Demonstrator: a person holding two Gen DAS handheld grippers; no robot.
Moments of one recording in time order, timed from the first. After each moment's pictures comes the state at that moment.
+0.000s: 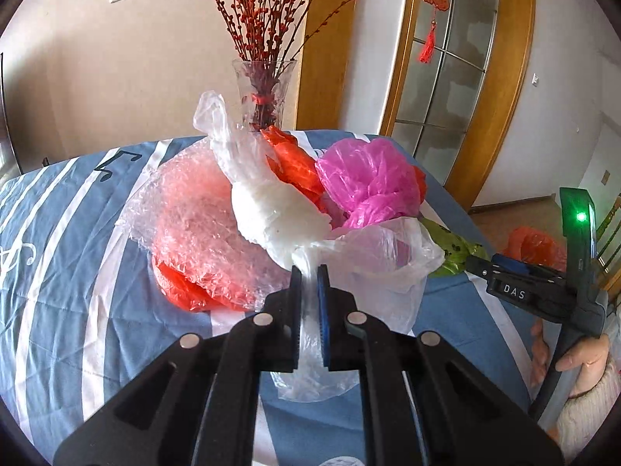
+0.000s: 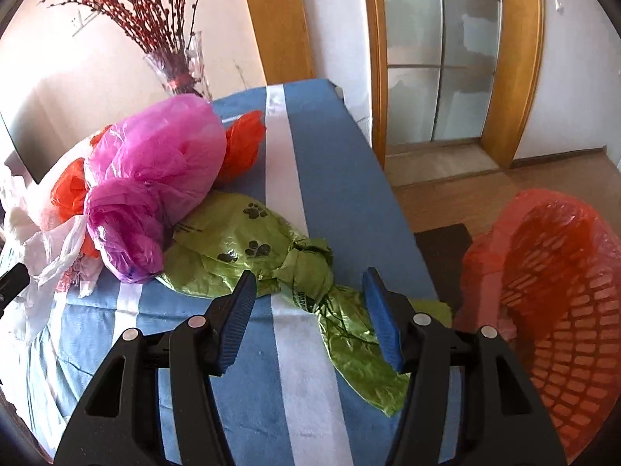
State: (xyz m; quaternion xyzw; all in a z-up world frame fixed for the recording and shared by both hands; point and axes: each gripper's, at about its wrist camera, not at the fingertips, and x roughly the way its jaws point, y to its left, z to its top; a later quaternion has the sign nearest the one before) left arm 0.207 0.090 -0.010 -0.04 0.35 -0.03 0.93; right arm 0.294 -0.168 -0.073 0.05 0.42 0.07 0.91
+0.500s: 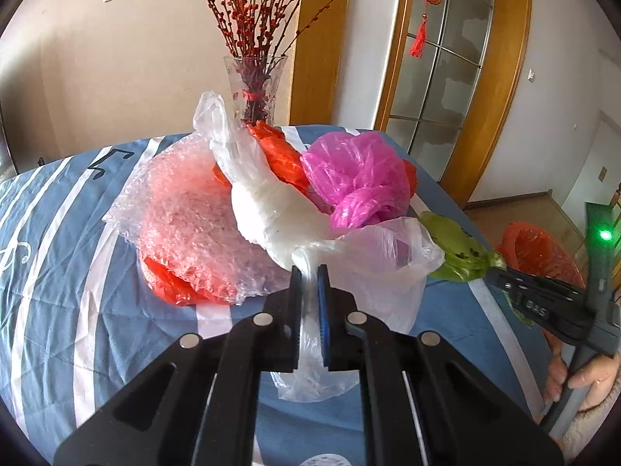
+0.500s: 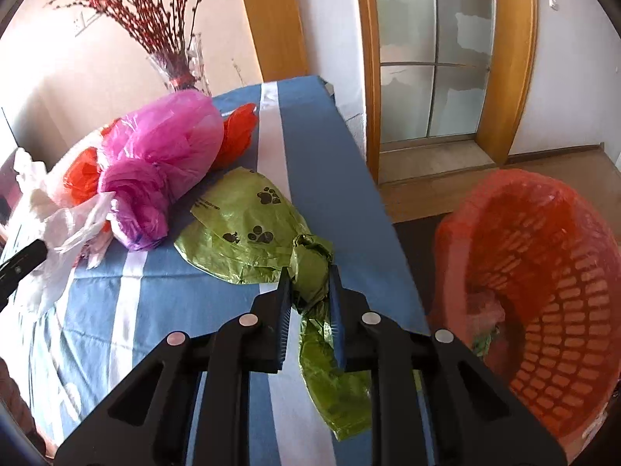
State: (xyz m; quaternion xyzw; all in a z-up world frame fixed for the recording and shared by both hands) left arm 0.205 0.080 -0.014 -0.03 0.36 -0.04 0.93; right arm 0.254 -0.190 -0.064 0.05 0.41 0.06 0.91
